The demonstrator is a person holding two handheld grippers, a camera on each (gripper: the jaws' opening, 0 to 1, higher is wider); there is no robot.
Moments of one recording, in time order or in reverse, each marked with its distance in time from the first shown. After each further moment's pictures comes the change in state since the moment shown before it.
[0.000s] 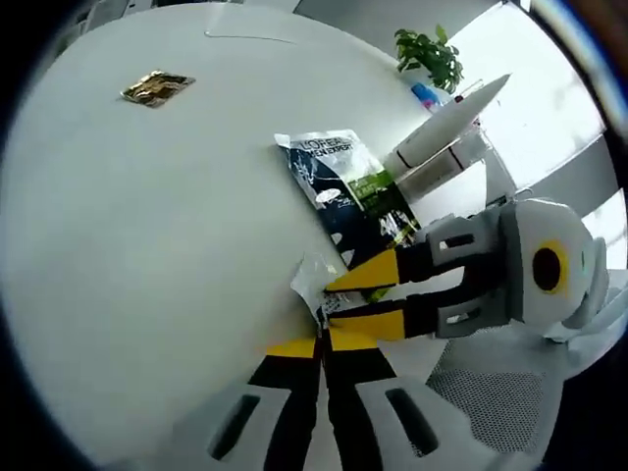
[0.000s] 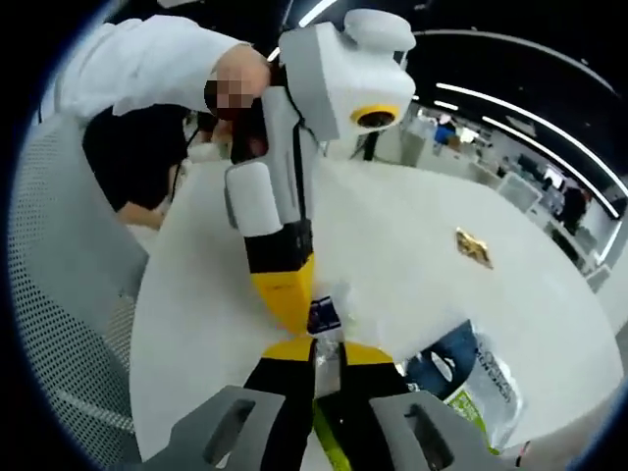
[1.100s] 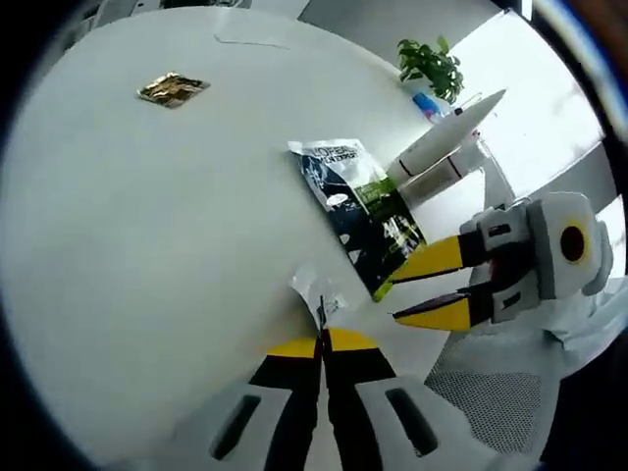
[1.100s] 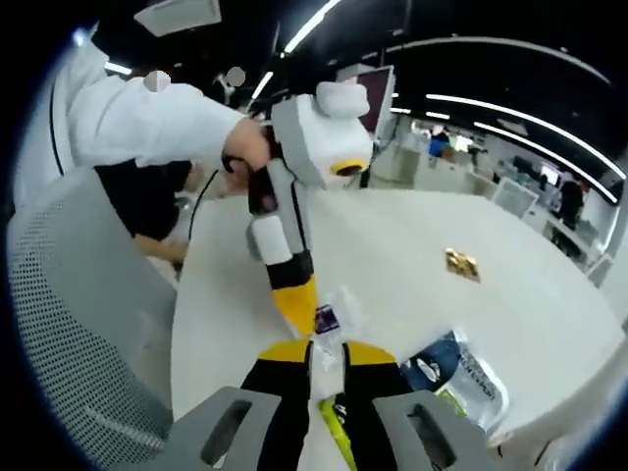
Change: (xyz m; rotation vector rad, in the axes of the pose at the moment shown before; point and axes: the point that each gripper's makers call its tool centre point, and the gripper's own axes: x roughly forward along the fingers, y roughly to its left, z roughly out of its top) left arm -0.006 0.003 -0.002 -0.031 -0.009 0.007; right arm -0.031 0.001 0.027 0.026 -0.103 0.009
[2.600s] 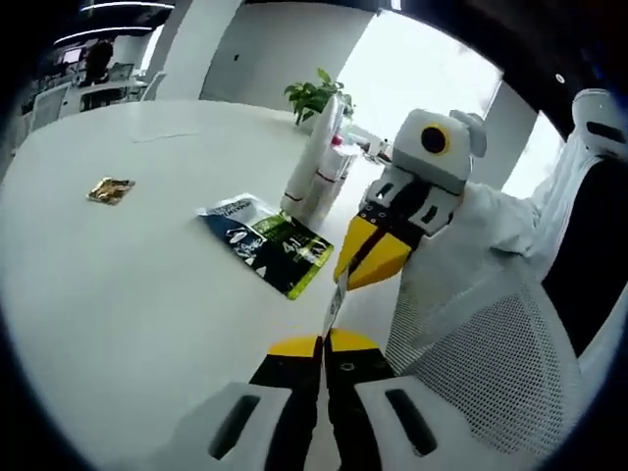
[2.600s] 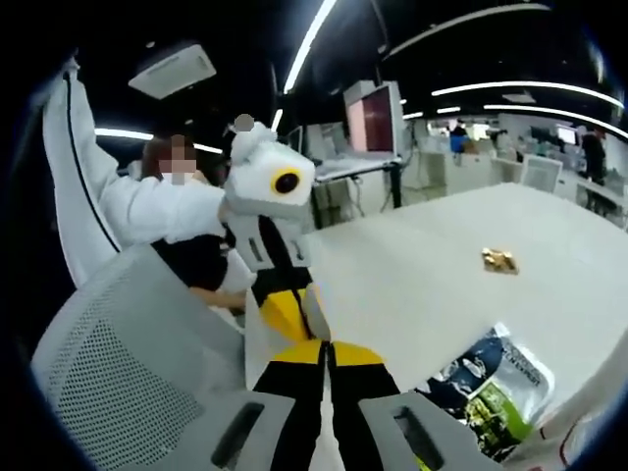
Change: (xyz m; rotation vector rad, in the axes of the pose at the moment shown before) left arm -0.040 -0.045 -0.012 0.329 -0.304 -0.234; right arm -0.034 0.030 0.027 0.229 -0.112 0.233
